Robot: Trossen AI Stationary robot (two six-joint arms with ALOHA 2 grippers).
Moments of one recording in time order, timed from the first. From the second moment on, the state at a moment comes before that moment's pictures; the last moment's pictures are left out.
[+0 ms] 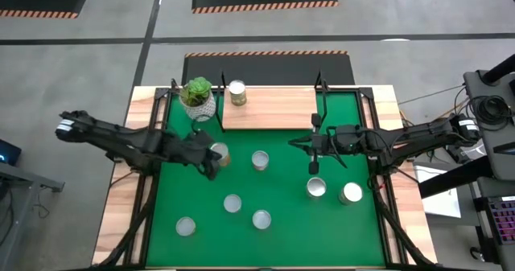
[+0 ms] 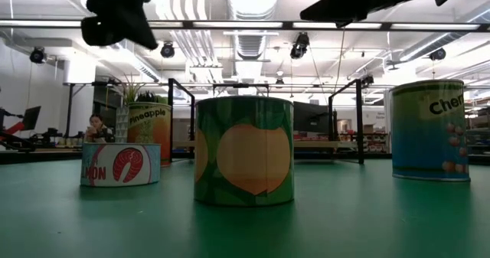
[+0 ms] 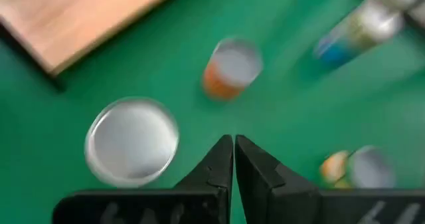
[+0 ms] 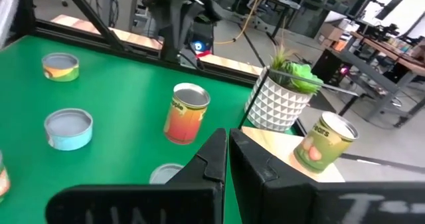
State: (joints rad) left arm -0.21 1.13 0.94 -0.70 -0.34 -0.86; right arm 0.06 1.06 0.66 0.21 0.18 -0.27
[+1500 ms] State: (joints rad) left arm -0.09 1.48 1.08 -0.97 -0.38 -1.01; right arm 0.06 1.06 0.66 0.17 0.19 -0.29
